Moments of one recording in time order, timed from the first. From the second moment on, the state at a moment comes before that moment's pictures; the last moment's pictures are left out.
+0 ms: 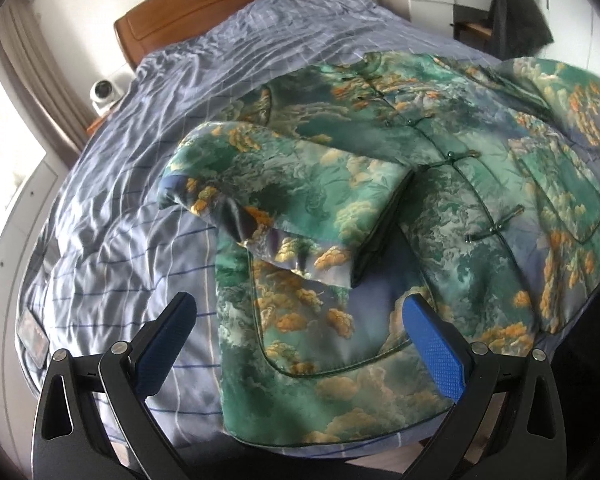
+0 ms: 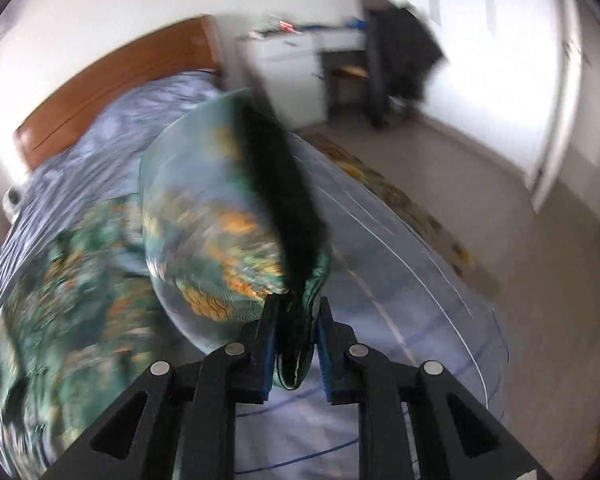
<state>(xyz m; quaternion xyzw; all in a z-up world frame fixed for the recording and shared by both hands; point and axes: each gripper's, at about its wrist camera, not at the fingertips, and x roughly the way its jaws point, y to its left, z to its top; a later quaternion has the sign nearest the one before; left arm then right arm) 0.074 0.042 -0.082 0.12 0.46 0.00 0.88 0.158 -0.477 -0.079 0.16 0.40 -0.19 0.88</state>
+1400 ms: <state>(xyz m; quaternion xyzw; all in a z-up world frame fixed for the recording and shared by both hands) 0.093 0.270 -0.068 -0.09 0.42 0.12 0.90 0.090 -0.256 -0.041 0.01 0.37 -0.05 0.93</state>
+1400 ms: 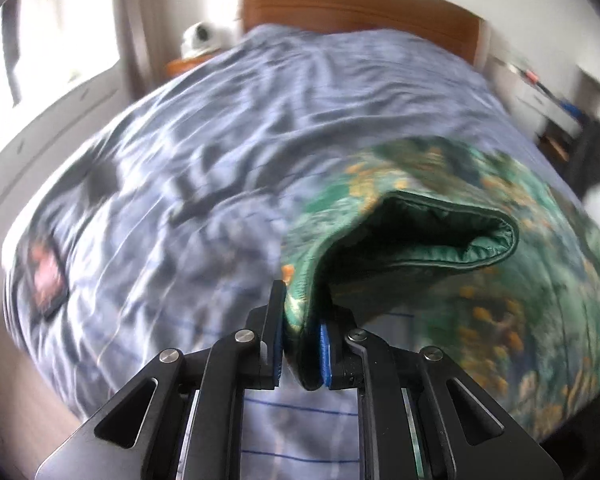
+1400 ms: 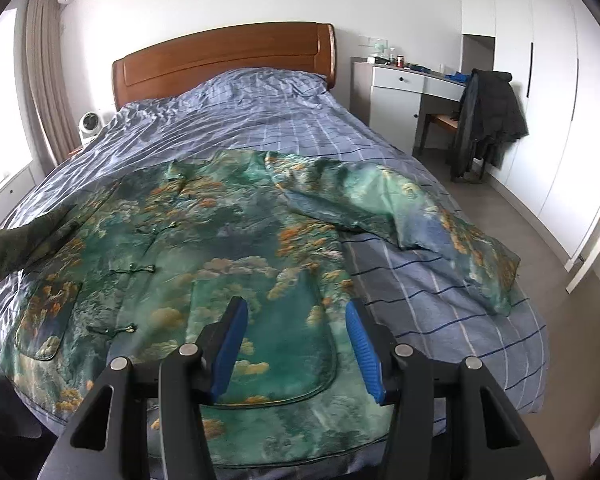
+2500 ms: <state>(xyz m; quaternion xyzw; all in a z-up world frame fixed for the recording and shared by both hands) 0.068 0.243 -0.111 -0.14 0.45 0.11 0.87 0.083 -0.255 -0.056 0.02 0.39 -0.05 0.92</state>
